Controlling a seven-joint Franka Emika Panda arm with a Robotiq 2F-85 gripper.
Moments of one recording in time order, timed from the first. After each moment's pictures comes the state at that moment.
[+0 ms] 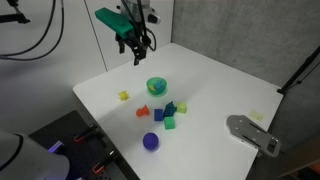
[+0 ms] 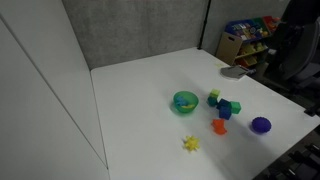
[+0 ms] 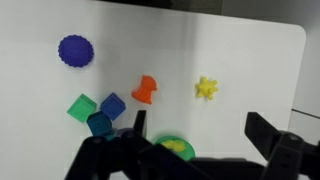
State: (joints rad) arm 0.03 -0.20 -0.06 -2.23 0.20 1.86 -0.12
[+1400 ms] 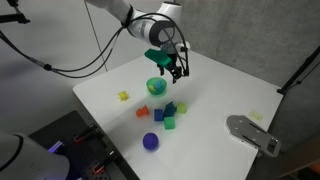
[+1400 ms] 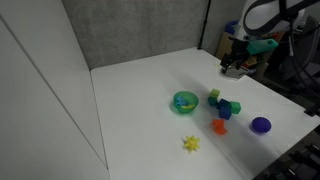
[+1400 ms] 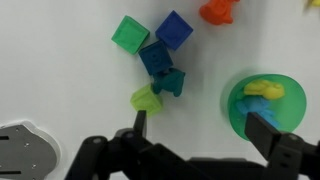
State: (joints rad) arm -0.01 0.37 -0.07 -1.94 0.00 2.30 0.02
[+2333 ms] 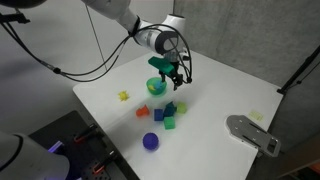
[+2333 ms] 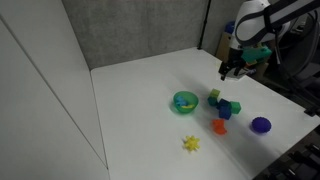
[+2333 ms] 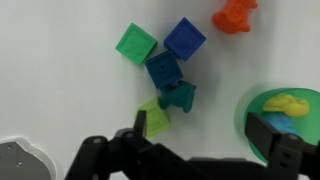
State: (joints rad) arm -0.02 0.48 -0.08 -1.87 -0.01 2.27 0.02
